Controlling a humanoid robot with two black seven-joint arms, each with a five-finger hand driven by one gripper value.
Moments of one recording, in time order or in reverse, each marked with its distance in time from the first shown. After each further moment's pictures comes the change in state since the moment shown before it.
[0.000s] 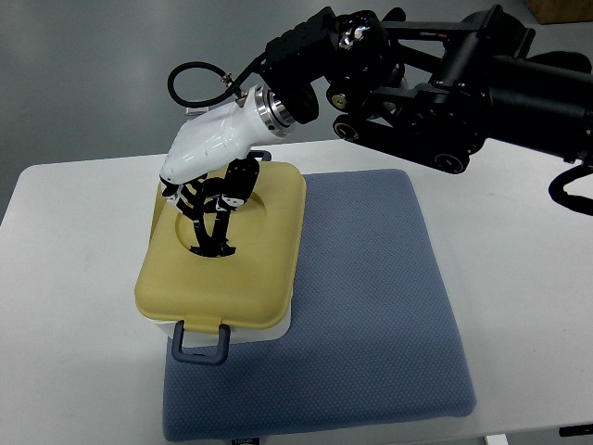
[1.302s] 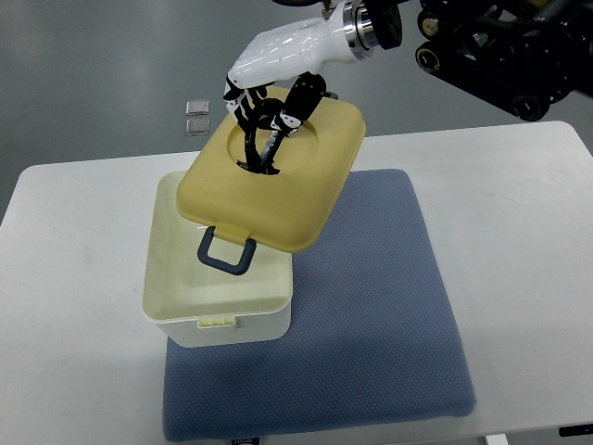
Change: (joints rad) left arm 0.000 0.000 0.000 0.000 0.000 0.000 0.000; right arm -0.012 -0.212 0.082 -0.054 0.024 -0.017 0.019
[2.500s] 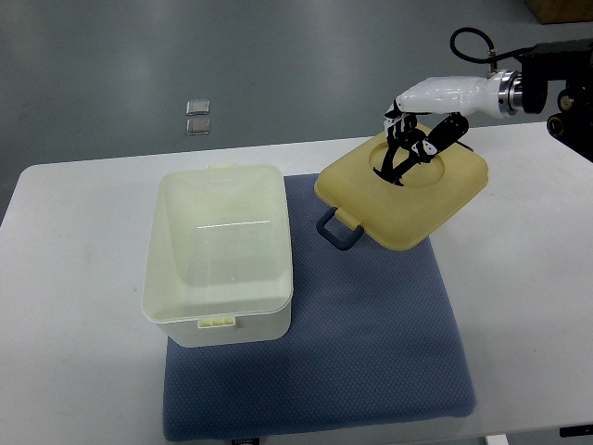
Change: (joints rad) left arm 0.000 0.000 0.000 0.000 0.000 0.000 0.000; right arm -0.343 -0.249 0.011 -0.121 0.028 -0.155 0.028
